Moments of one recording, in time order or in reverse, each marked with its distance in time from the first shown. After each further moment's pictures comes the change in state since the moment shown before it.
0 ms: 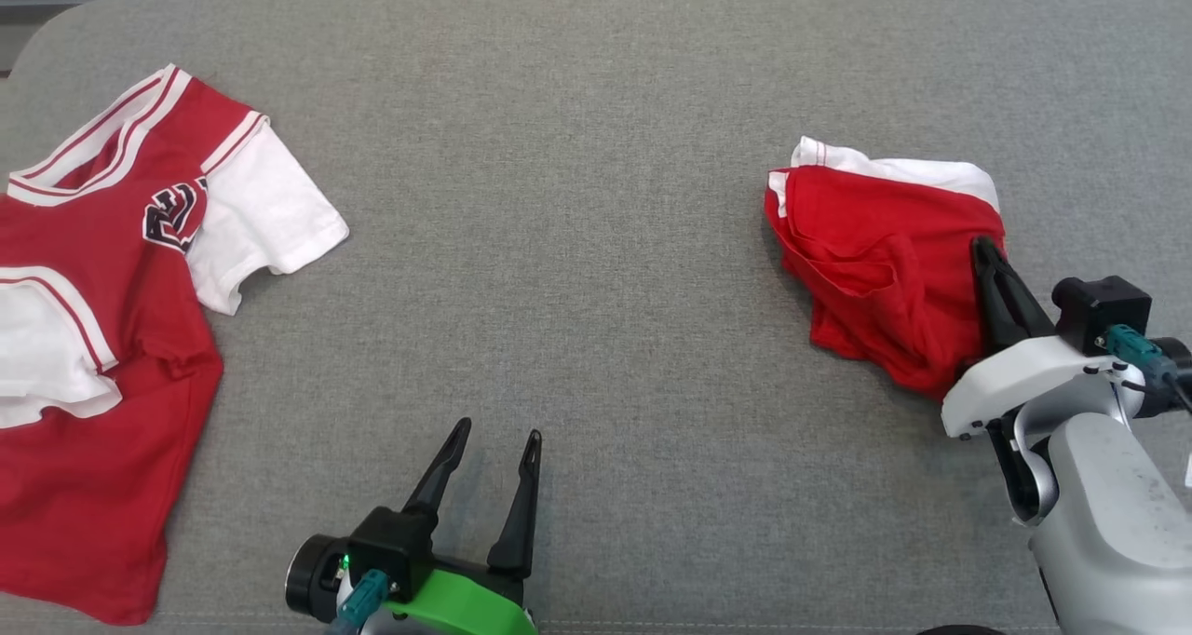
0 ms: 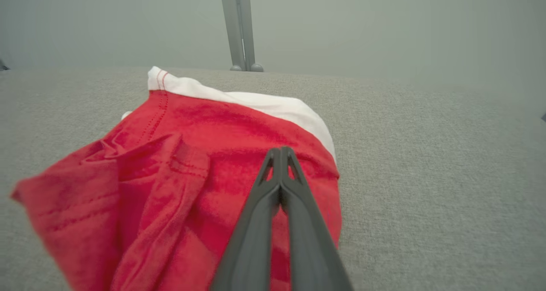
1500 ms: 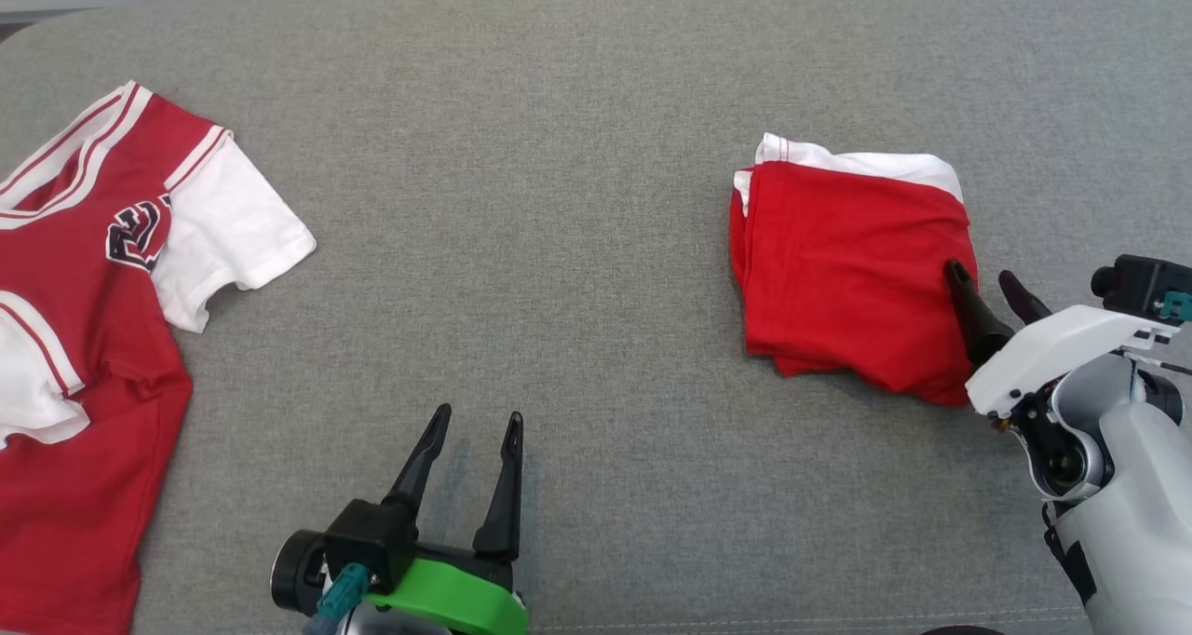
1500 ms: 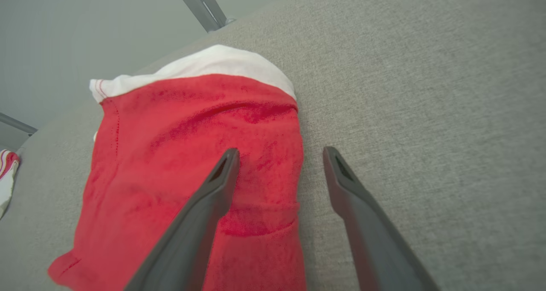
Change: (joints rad) left arm 0.006 0.000 0.017 -0.039 -0.035 0.032 0.000; right arm -0.002 -0.047 0.021 -0.019 0.474 -0.001 0.307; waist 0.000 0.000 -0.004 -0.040
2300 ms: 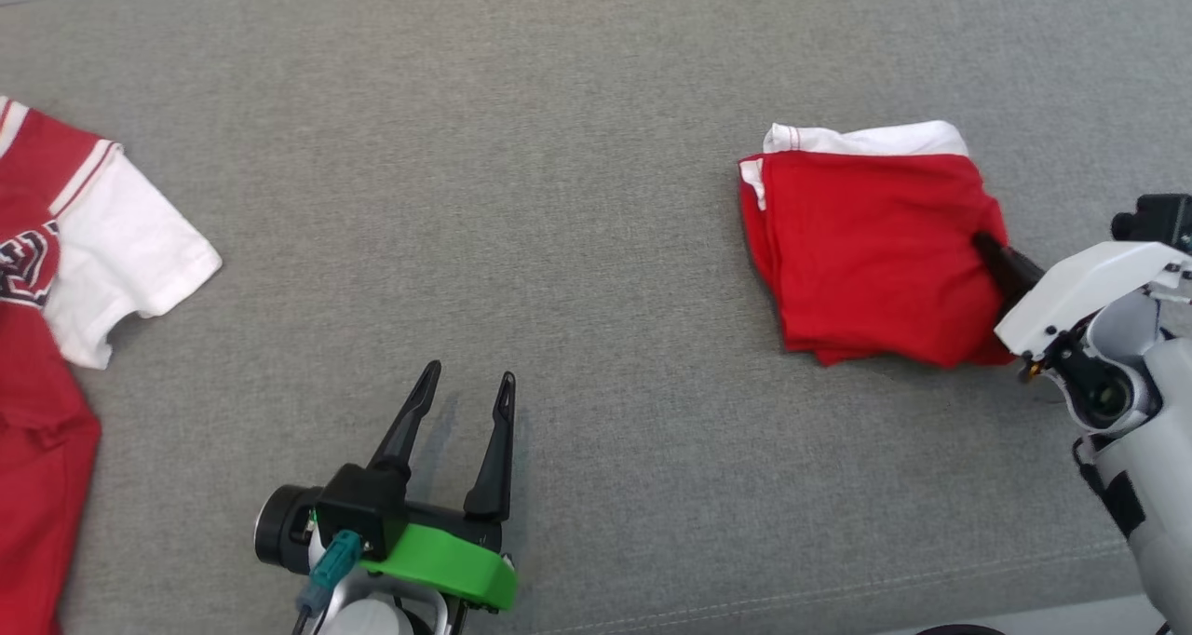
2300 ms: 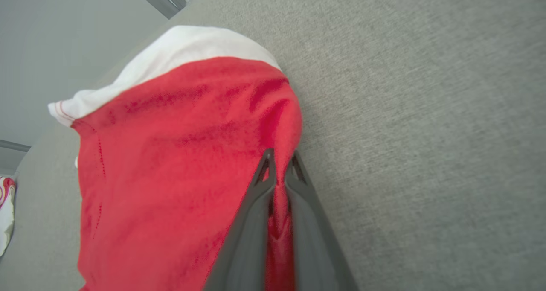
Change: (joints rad) left arm -0.054 0.000 0.024 -0.006 0.053 -0.017 0.000; right arm -0.143 -0.080 0.117 0.117 0.252 0.000 0.154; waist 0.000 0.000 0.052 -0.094
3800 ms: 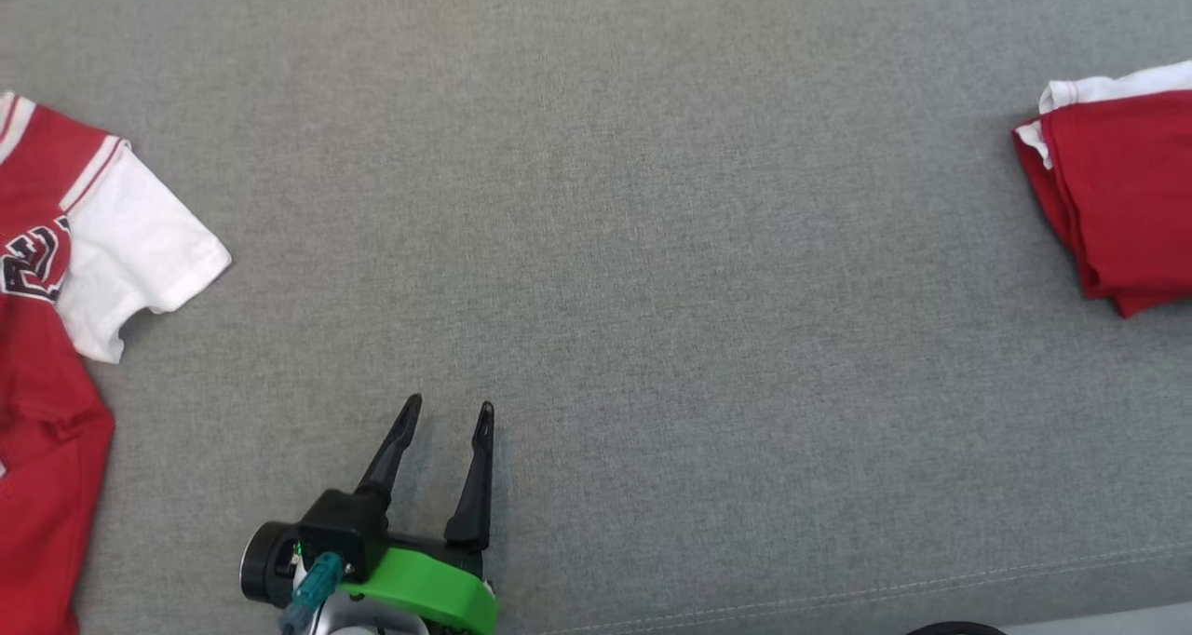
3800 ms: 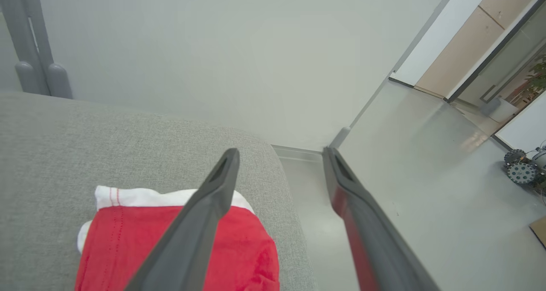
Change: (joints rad) left arm 0.029 0.000 0.047 0.041 0.000 -0.021 0.000; right arm -0.222 -0.344 -0.053 0.193 -0.622 0.001 -0.446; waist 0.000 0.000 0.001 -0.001
